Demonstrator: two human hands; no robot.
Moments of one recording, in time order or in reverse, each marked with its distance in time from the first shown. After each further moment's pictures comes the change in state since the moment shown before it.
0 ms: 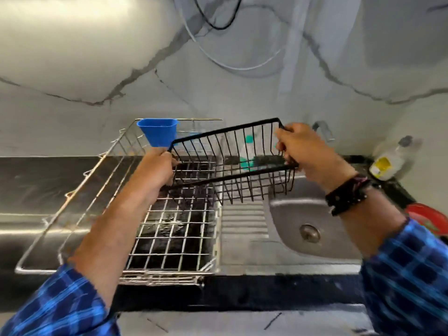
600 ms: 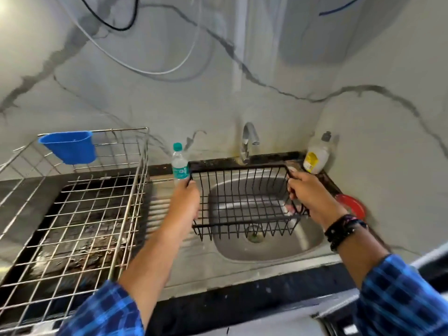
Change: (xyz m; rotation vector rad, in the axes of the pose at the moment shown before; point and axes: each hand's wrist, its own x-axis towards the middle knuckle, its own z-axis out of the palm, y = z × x) left_hand -0.056 -0.020 0.248 -0.010 -0.200 -0.127; right_hand -0.002 0.183 -0.176 0.139 0.123 0.296
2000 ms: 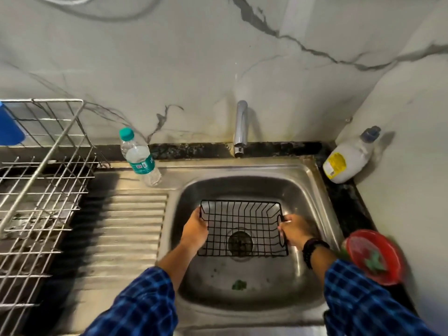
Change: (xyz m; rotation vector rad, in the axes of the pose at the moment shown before) left_hand 0.178 -0.204 0.171 0.262 -0.063 -0.331; right_hand 0.238 0.239 -0.015 -0.409 -0.140 0.450
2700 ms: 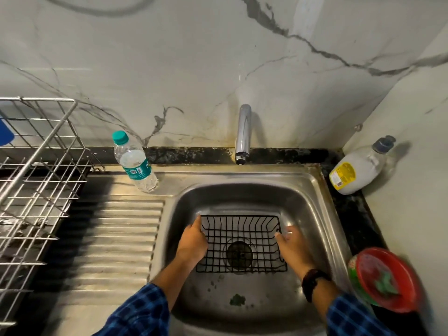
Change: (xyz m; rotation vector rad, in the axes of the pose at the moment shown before) left_hand -0.014 0.027 0.000 0.458 0.057 0.108; right_hand -0.039 -0.014 0.010 -0.066 0.089 -0.106
